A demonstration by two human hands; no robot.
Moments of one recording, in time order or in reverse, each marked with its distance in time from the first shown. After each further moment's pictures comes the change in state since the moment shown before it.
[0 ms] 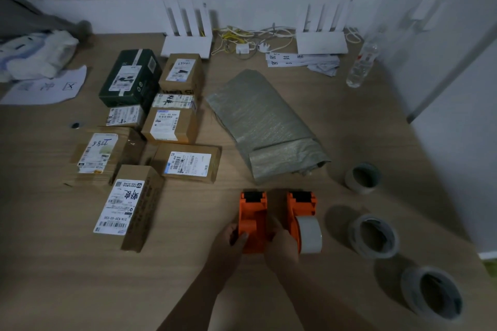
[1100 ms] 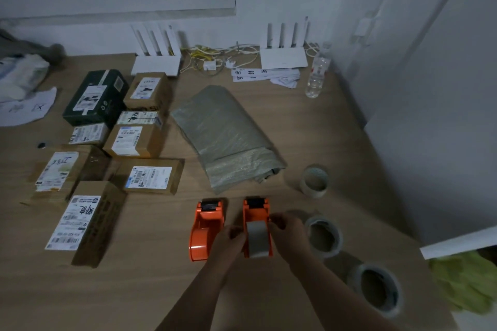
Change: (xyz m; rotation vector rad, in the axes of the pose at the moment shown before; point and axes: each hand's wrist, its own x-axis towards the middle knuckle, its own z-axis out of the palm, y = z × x) left_hand -0.003 0.061 0.109 0.044 -0.031 -0.242; right_hand 0.030 0.065 -0.121 0.176 0.138 -0.133
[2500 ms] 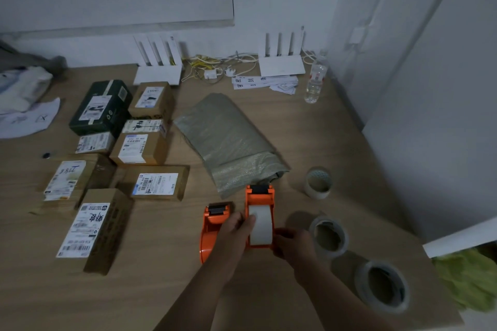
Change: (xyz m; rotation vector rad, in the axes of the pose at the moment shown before) left_hand -0.041 0.041 -0.025 -0.304 -0.178 0.231; right_hand -0.023 -0.002 0.010 0.419 -0.058 0.261
